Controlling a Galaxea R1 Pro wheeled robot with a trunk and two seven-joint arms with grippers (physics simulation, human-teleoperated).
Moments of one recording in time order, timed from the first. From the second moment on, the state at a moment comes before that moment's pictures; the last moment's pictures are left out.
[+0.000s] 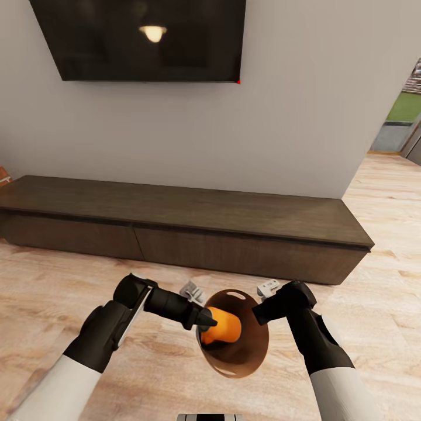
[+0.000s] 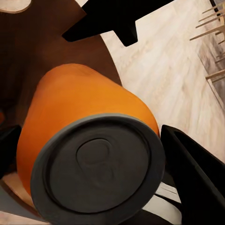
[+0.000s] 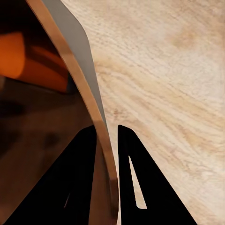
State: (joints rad) left arm -0.65 0.06 -0.34 -1.30 -0.10 1.00 -1.22; right arm -0.59 0.08 0.00 -1.25 0.91 1.04 1.00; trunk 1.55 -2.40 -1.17
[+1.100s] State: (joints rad) left arm -0.65 -0.02 -0.43 -1.26 -0.05 1.03 -0.94; right arm -0.59 0.10 0.00 -1.22 0.95 1.02 0.99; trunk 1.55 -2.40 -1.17
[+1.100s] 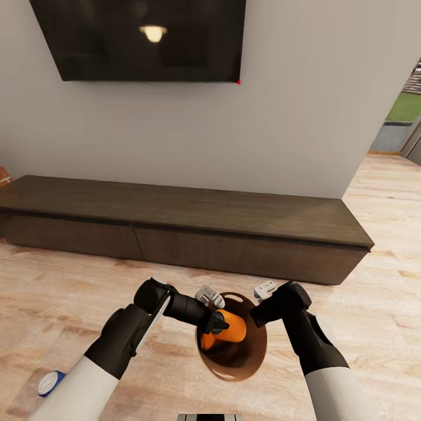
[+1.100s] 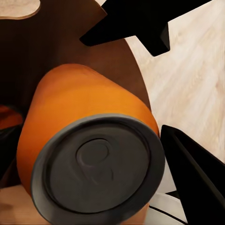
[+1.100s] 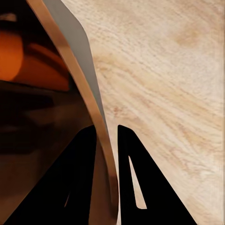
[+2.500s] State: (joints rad) left arm -0.65 -0.04 -0.59 -1.21 -0.07 1.05 -0.79; right arm -0.59 0.10 0.00 -1.16 0.97 1.02 0.99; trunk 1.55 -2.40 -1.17
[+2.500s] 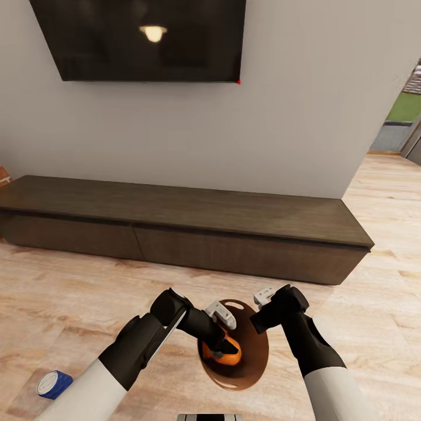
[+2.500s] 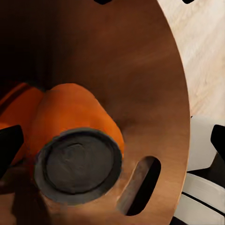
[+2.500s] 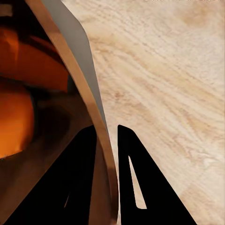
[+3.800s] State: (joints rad) left arm -0.64 0.02 -0.58 -1.48 -0.07 1.05 -0.97; right arm -0.59 0.10 0.00 -1.23 0.91 1.04 0.99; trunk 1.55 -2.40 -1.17
